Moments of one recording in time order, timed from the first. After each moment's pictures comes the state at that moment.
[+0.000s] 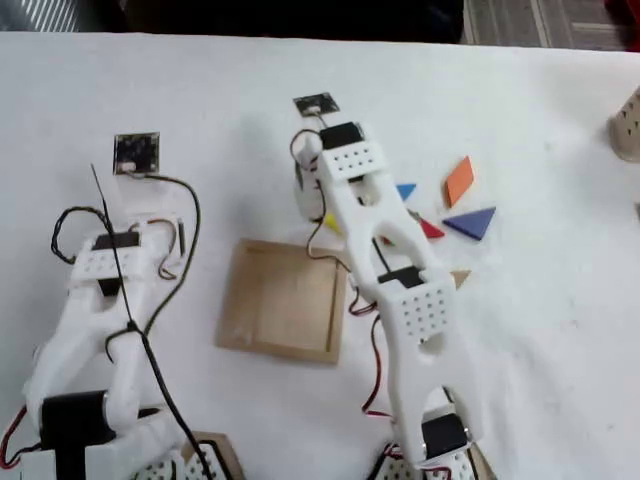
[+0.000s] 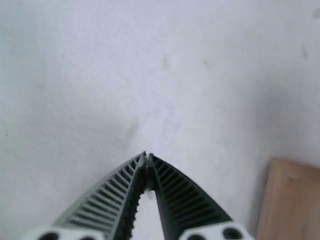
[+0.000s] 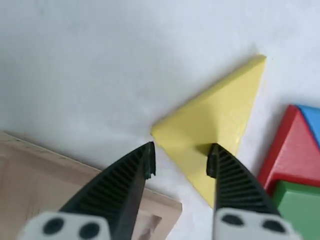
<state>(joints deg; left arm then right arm) -12.2 -13.6 49.8 33.9 -1.6 -22.5 49.0 -38.8 84.3 2.6</state>
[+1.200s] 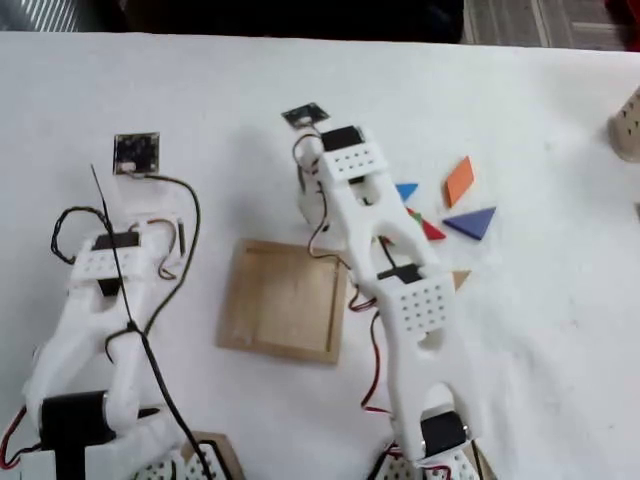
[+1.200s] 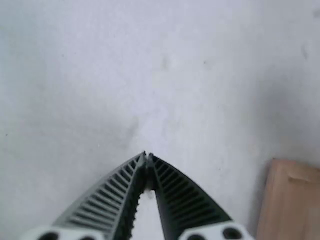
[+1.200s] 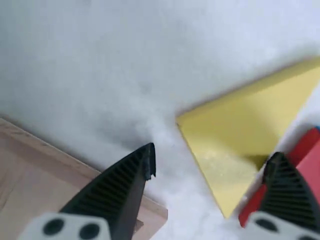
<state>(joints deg) -12.2 -13.6 49.8 33.9 -1.6 -21.6 48.6 -37.8 83.9 11.3</state>
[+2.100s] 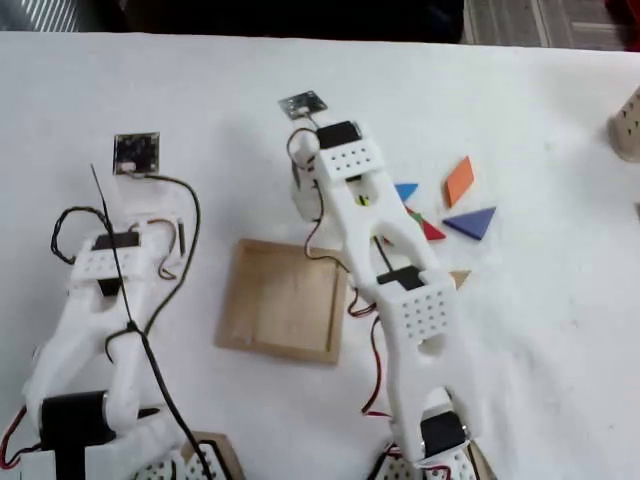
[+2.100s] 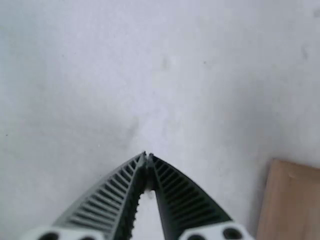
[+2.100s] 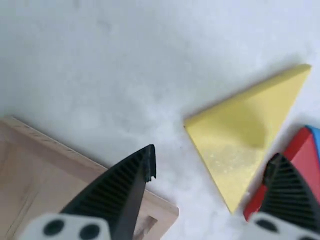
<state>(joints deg) -12.2 -13.6 49.8 33.9 -1.6 -23.0 44.8 -37.3 83.3 8.1</state>
